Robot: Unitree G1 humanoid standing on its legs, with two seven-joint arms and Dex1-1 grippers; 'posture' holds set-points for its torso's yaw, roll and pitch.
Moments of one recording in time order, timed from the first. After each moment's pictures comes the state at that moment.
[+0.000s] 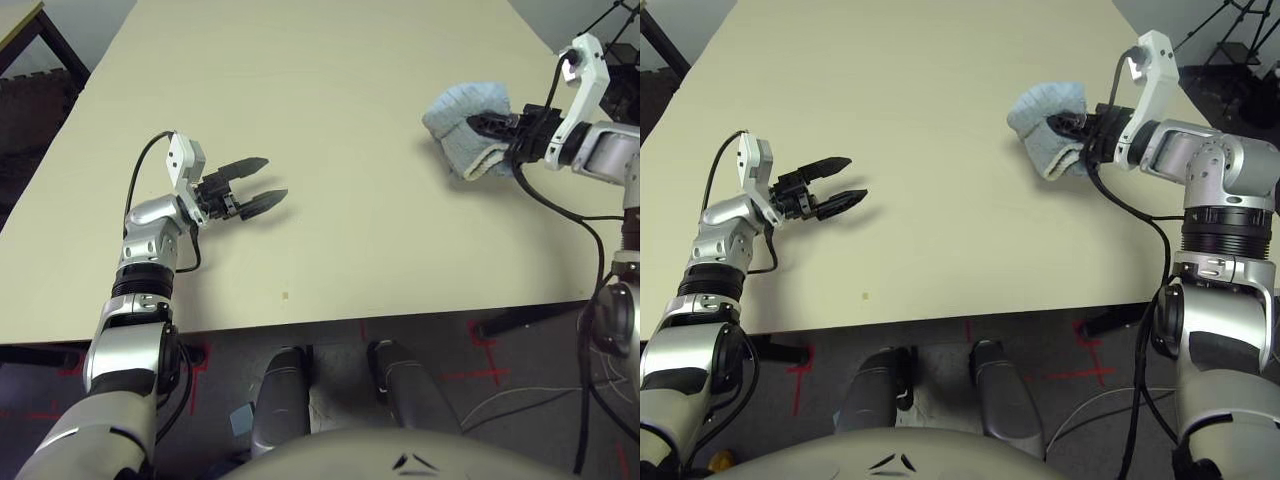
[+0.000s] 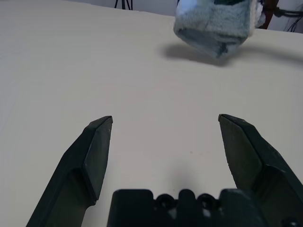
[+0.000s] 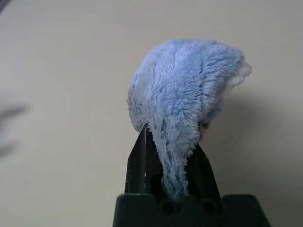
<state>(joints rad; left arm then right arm) -0.69 0.51 0.14 0.80 -0.37 -0.13 -1.32 -0.85 -0.65 -0.18 0.49 0.47 0.91 0.69</state>
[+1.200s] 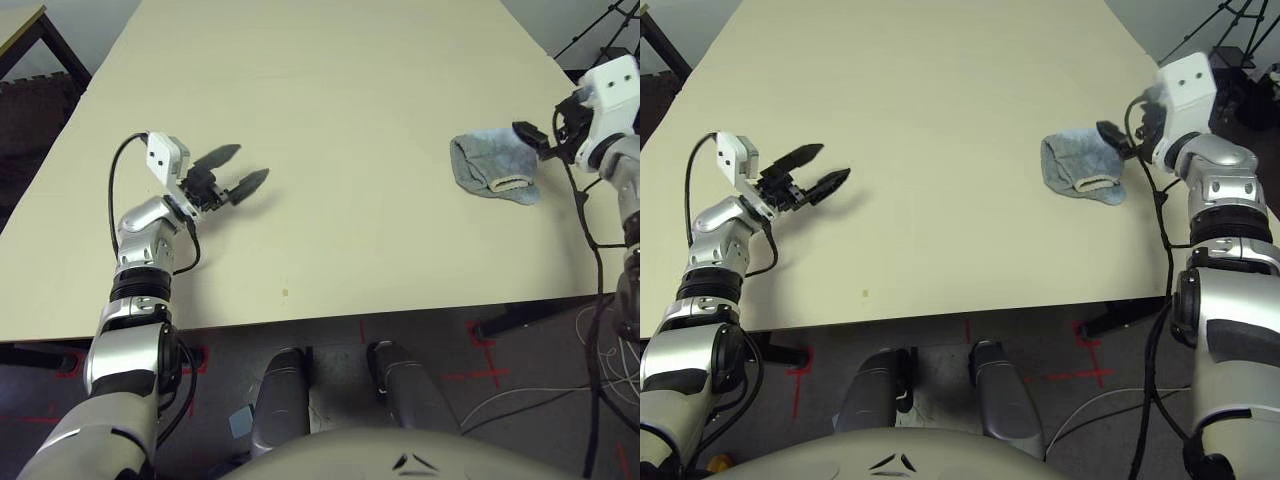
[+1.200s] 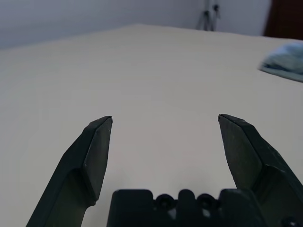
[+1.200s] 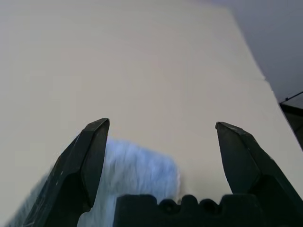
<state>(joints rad) -0.65 0.49 0.26 0.79 -0.34 -0.28 -0.90 -0.94 -0.71 -0.26 1.02 0.21 0.01 0.66</state>
